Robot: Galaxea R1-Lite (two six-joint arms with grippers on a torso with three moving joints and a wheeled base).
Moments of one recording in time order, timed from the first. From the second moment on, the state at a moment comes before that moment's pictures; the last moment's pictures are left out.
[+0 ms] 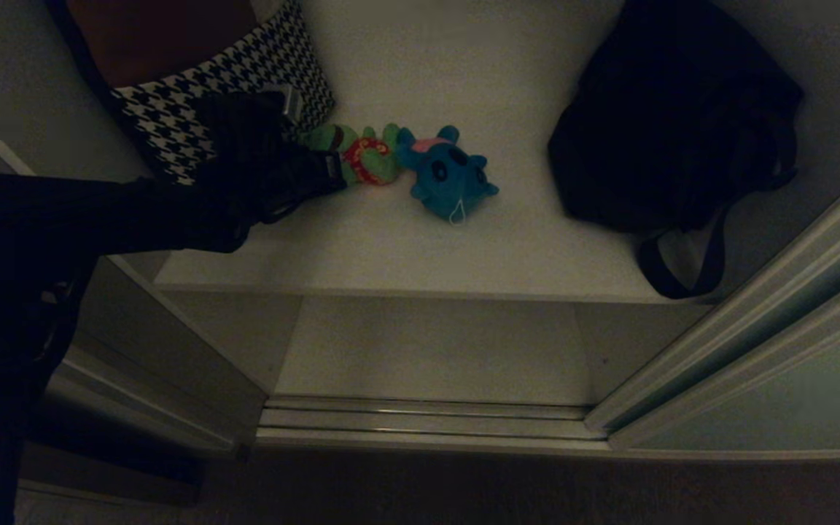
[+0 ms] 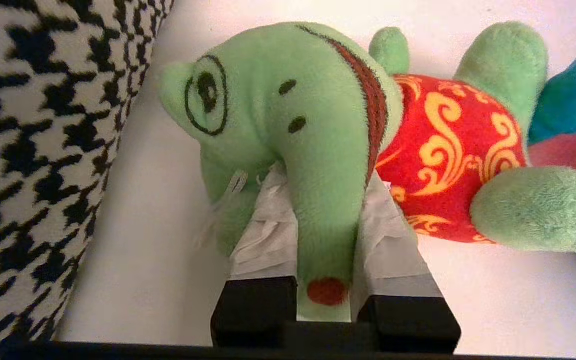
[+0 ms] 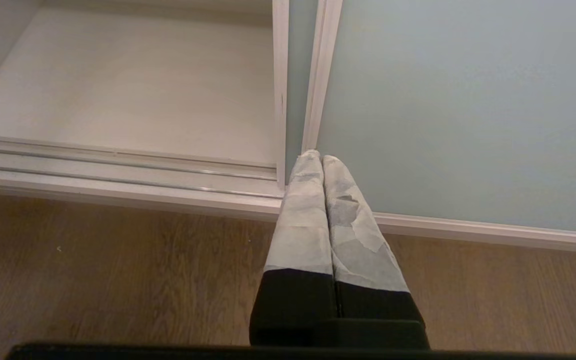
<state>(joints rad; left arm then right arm) -0.23 2.18 -1.84 -0.40 -0.03 -0.02 0.00 0.00 0.00 0.00 0.00 -0.01</state>
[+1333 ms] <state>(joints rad) -0.25 1.50 -1.28 -0.30 0.01 -0.05 0.00 0.00 0.00 0.00 0.00 -0.01</state>
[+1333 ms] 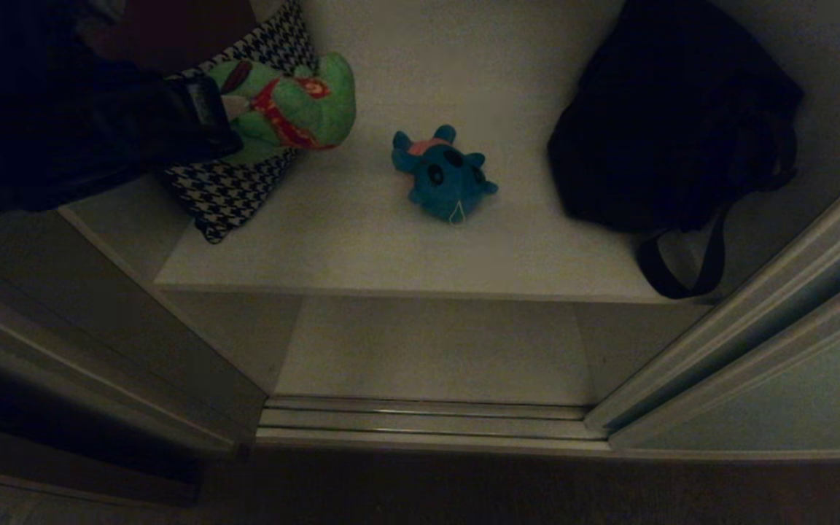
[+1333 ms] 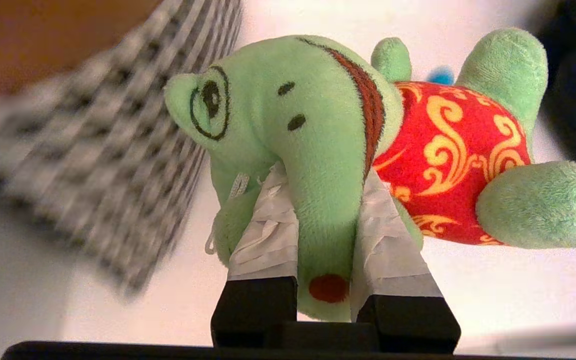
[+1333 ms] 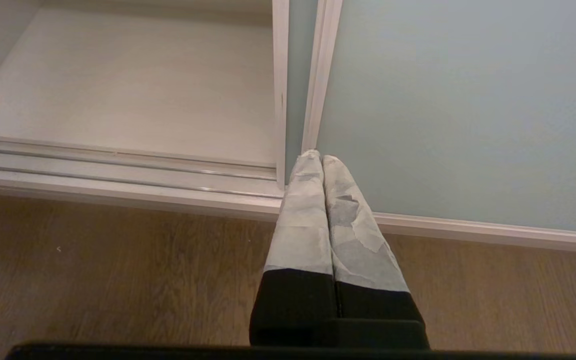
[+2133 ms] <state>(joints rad) -0.10 0.54 -0.53 0.08 -0.04 -0.03 0.00 0.00 0.00 0.00 0.00 -0.01</state>
